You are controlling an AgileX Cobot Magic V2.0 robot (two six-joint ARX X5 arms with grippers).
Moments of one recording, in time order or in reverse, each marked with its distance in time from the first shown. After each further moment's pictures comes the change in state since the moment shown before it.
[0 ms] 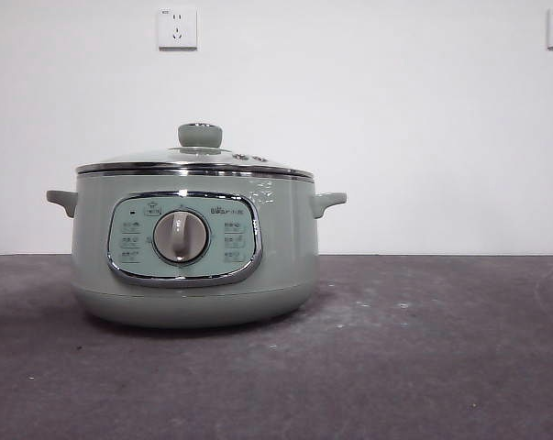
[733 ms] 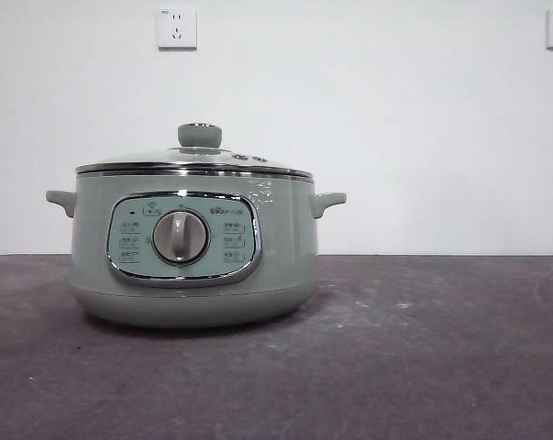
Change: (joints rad) left arm 0.082 -0.523 -0.698 0.075 -0.080 -0.088; right arm 0.000 -0.059 0.000 0.000 0.000 0.000
